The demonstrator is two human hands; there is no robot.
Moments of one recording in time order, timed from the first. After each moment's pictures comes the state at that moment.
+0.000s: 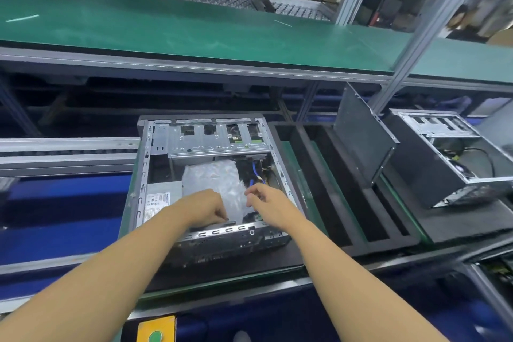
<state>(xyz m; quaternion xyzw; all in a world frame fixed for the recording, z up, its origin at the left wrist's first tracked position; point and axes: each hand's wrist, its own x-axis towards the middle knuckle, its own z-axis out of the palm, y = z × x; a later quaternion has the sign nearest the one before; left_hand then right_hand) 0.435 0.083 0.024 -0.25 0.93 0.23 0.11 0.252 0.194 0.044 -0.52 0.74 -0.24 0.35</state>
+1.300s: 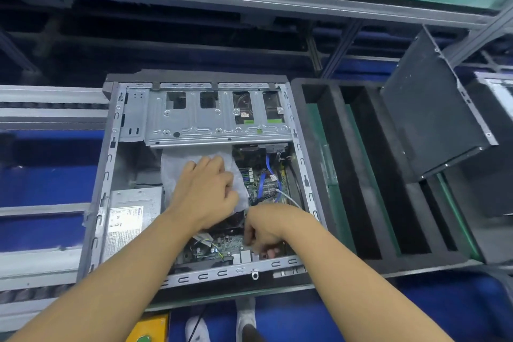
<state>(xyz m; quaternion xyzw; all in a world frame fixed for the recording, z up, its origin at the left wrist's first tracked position) 0.393 0.047 -0.012 -0.43 0.90 0.12 -0.01 0.233 0.114 -0.010 -0.55 0.60 0.22 0.53</state>
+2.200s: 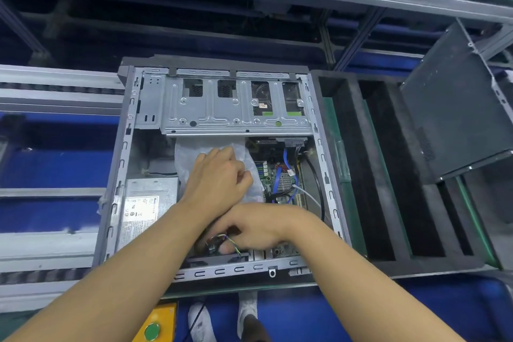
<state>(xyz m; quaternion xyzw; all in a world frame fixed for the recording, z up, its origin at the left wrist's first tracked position) 0.393 0.041 -0.019 -0.48 0.86 0.17 -0.07 0.277 0.104 0.027 -0.71 0.44 0.07 0.55</state>
